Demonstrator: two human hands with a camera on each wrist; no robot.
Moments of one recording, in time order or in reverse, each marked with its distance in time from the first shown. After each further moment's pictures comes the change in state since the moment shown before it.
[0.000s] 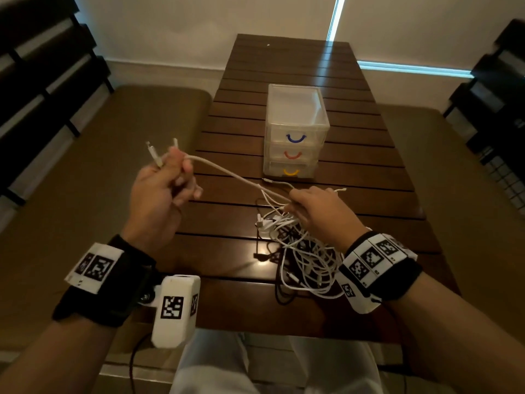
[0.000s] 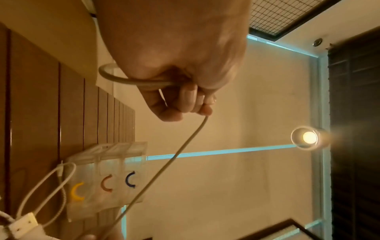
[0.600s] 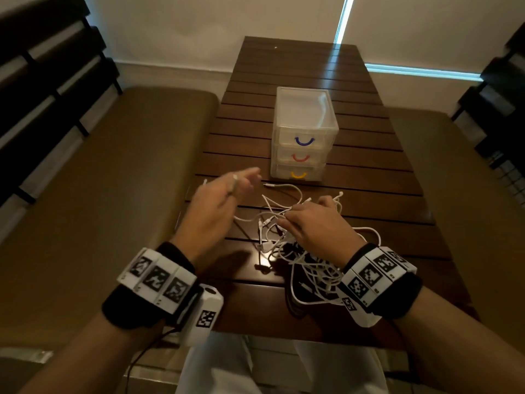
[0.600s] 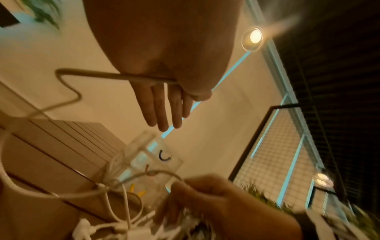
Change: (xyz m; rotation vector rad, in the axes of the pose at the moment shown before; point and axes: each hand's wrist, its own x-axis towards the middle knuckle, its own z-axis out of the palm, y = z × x) left_hand -0.009 -0.026 0.019 0.862 -0.235 0.197; right_hand -0.003 -0.021 0.010 -0.133 -0.079 -0.068
